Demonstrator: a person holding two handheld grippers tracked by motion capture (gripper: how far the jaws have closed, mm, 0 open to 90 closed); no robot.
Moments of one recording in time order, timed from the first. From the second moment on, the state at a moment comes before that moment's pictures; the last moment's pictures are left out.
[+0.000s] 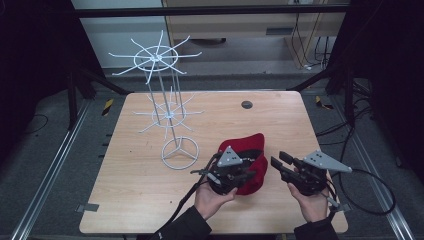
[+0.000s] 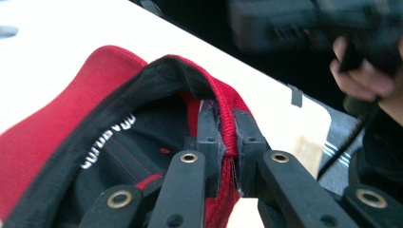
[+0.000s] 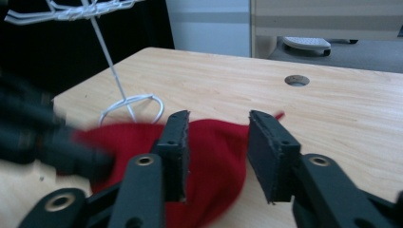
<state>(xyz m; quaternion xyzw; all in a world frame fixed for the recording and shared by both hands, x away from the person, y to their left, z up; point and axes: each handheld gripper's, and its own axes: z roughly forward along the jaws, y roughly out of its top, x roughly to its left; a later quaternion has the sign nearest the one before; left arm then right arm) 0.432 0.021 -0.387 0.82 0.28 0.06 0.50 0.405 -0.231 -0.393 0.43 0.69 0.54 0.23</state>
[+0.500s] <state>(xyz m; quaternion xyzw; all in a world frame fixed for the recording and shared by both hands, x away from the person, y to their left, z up) 0.448 0.036 -0.363 0.78 0.31 0.10 0.53 0.395 -0.211 -0.444 0.40 0.74 0.52 0.18</state>
